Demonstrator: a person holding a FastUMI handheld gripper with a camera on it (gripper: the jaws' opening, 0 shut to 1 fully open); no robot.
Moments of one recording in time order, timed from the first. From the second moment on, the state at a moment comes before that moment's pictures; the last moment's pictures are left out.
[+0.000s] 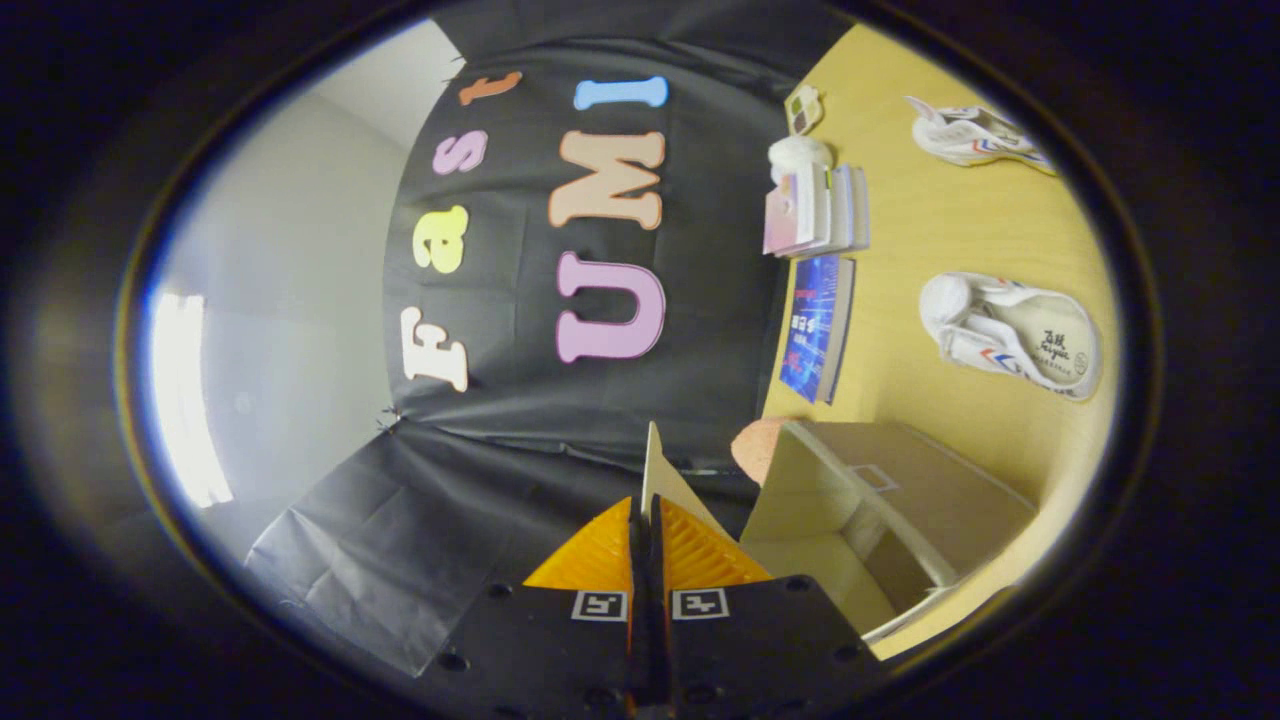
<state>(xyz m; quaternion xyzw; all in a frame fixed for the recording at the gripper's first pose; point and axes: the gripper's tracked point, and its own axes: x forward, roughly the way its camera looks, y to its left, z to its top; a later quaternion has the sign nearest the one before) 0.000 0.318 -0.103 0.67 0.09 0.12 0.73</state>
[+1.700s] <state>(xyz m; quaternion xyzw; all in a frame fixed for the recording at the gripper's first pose) -0.027 0.482 -0.090 0.32 0.15 0.18 0.92</state>
